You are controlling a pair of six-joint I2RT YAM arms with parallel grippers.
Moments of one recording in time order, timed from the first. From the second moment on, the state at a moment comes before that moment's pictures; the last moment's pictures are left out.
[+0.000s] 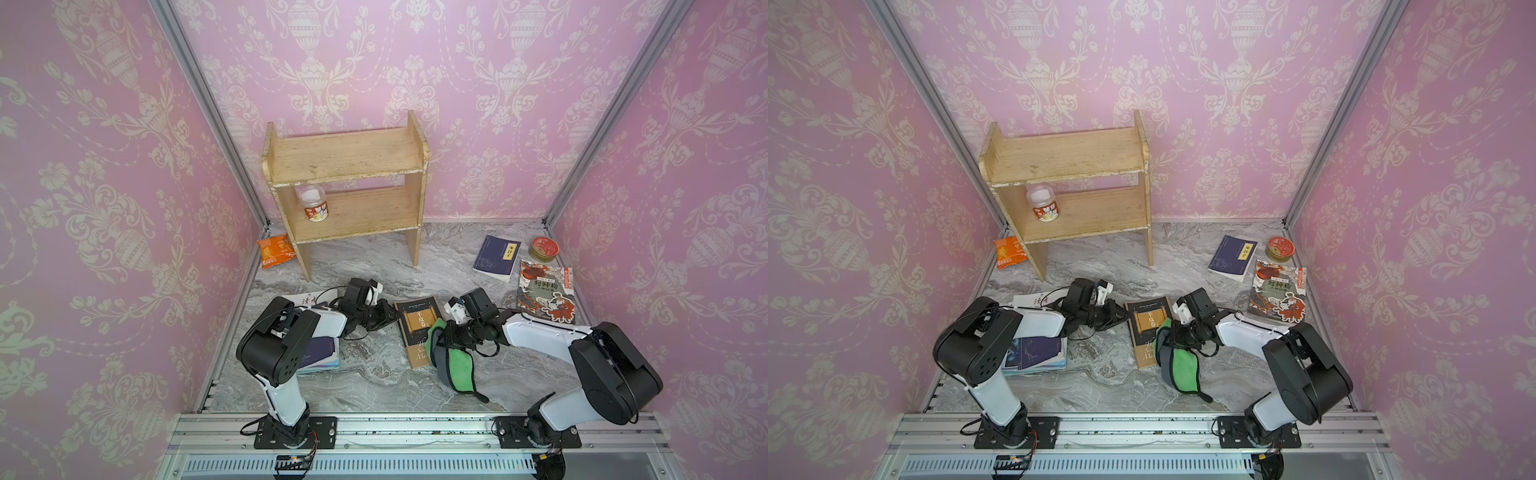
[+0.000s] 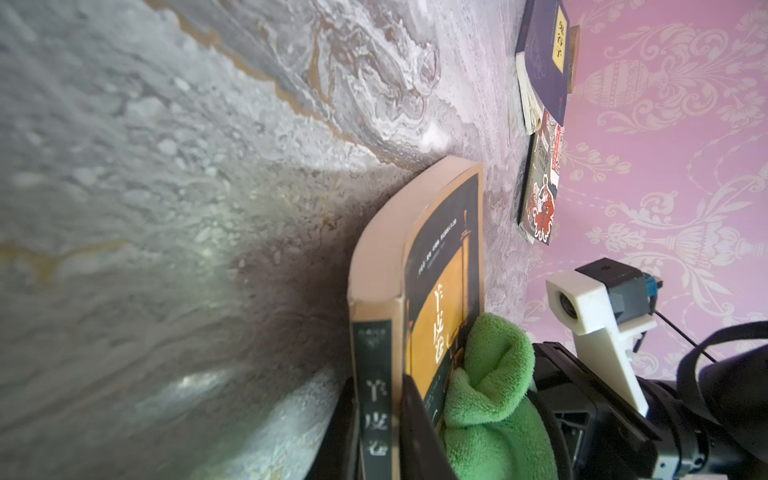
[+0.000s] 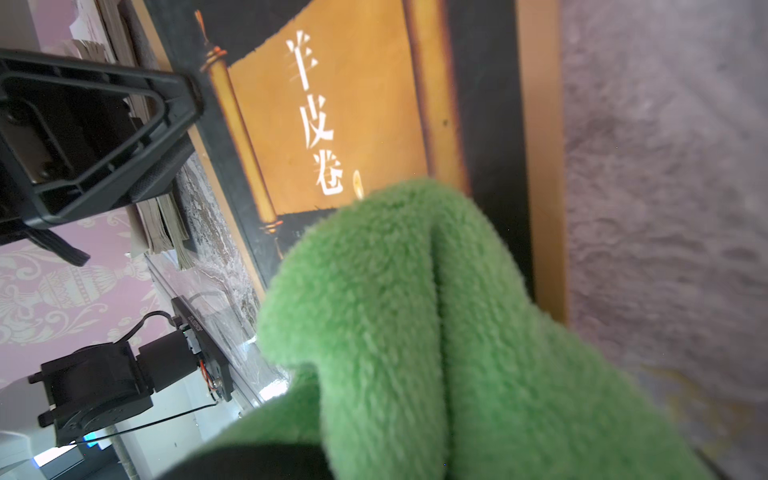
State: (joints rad) left arm -0.43 1.76 0.70 0.30 0.61 -0.89; right arm 0.53 1.51 0.67 -0.27 -0.49 0.64
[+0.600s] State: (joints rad) left arm -0.41 1.76 0.70 0.30 0.62 -0.86; right arm 0.50 1.45 0.60 -0.21 -0.45 0.76
